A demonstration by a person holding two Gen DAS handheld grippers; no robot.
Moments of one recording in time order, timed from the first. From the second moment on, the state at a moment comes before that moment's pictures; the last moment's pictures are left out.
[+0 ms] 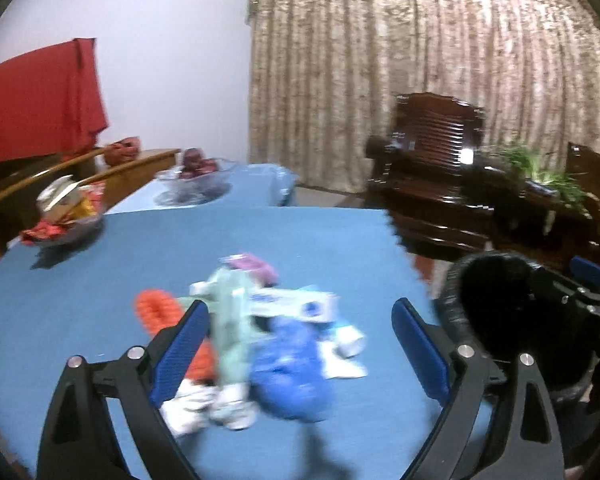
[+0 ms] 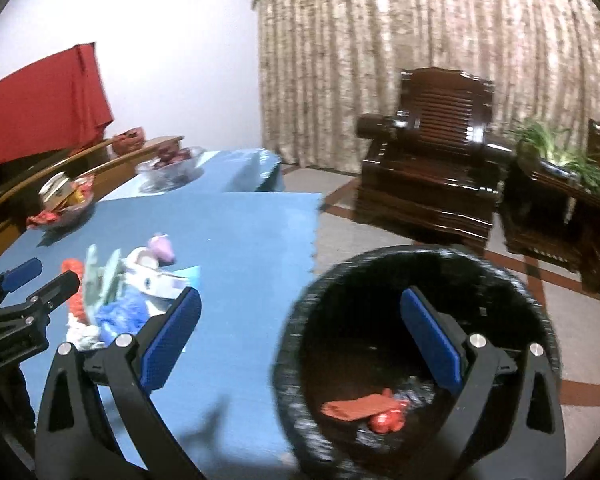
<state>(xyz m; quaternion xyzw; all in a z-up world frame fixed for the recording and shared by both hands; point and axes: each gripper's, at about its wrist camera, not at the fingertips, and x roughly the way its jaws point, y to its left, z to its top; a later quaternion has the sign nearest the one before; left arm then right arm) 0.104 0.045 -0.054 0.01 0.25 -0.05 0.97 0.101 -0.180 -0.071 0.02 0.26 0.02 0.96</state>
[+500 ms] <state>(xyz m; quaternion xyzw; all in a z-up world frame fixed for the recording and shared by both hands) 0.100 0.116 -0.093 -0.01 0.27 0.01 0.96 0.139 -0.069 -0.105 -0.02 0.28 0.13 0.95</state>
